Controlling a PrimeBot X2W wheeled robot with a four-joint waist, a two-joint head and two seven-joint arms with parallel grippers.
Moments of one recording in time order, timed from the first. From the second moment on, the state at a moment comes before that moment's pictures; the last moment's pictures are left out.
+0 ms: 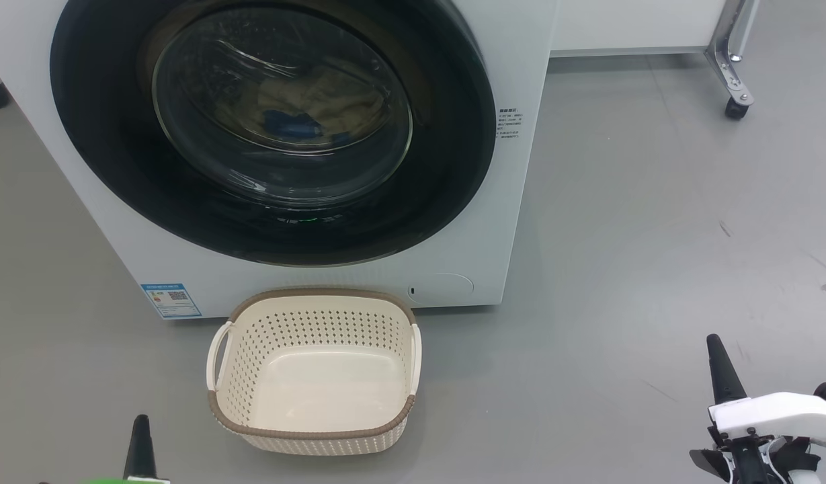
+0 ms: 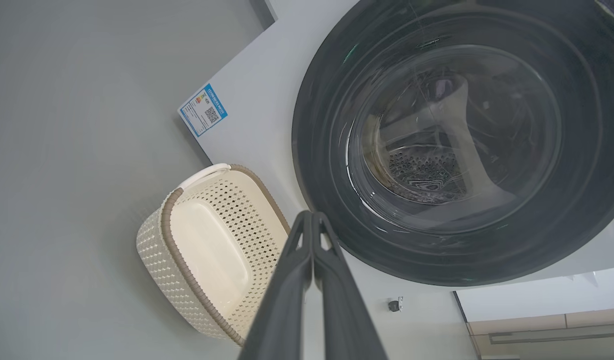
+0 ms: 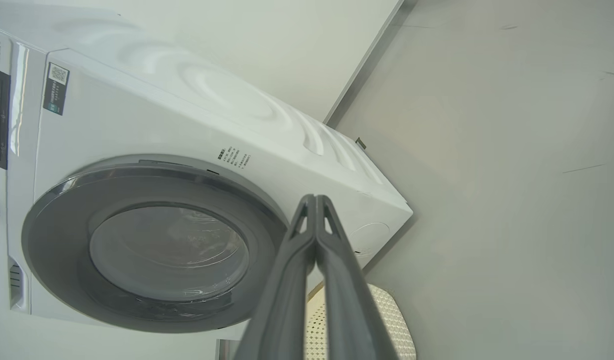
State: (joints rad) left arm -0.02 0.03 -0.02 0.30 -1.15 -0.12 -0.04; right arm 0.02 -0.09 0.00 0.23 1.17 0.12 -0.07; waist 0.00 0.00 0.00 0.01
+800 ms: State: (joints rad) left arm -0.04 0.04 0.02 0.29 -1.46 -0.12 0.04; right arm -0.02 -0.09 -0.03 0.25 1.49 0.12 0.00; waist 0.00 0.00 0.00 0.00
